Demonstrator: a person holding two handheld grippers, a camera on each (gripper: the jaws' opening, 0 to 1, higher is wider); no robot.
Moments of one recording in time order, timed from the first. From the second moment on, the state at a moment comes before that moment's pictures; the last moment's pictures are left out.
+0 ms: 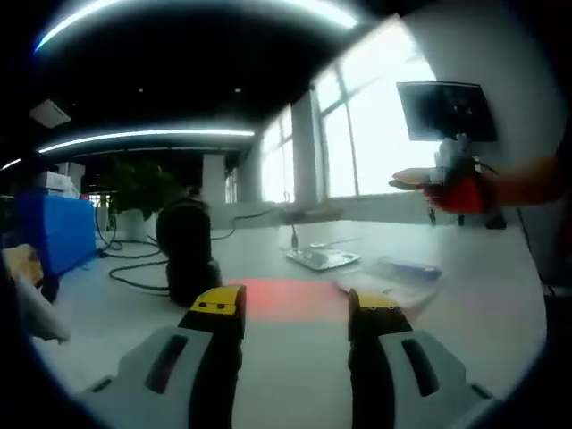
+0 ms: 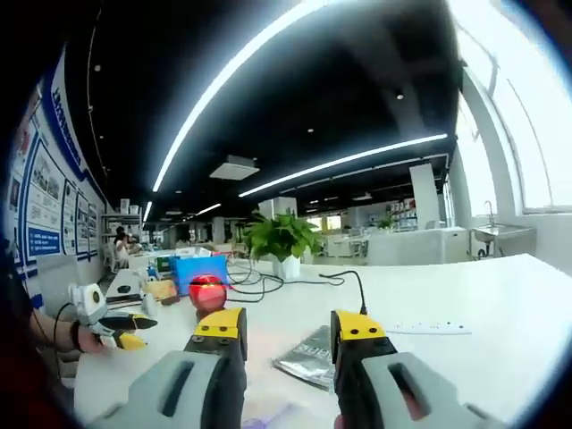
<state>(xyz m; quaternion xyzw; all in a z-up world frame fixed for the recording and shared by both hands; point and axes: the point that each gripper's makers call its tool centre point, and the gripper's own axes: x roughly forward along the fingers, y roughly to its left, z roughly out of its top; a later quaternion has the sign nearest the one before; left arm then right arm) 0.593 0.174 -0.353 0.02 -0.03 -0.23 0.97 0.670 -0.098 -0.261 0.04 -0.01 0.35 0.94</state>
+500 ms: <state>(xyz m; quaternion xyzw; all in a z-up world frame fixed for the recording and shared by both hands) 0.592 0.172 -0.352 0.02 -0.03 -0.24 0.97 0.608 -0.115 -0.281 -0.03 -0.06 0.30 0.95</state>
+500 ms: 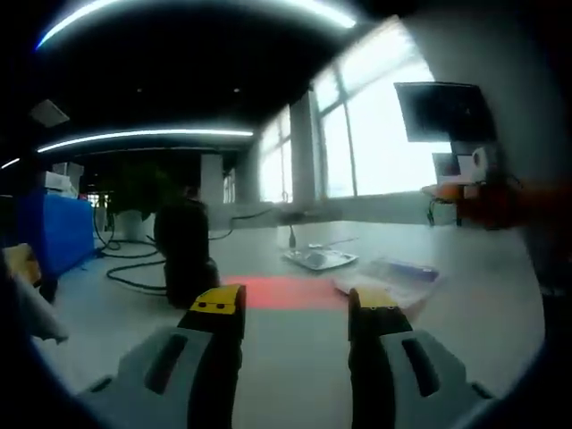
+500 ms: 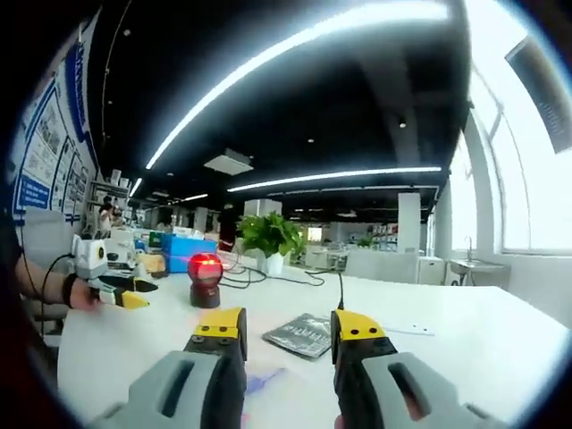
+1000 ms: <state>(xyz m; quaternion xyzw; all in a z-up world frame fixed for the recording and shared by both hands) 0.591 0.173 -0.349 0.02 -0.03 -0.23 0.97 0.589 -0.137 -0.317 0.01 -0.06 0.27 0.96</state>
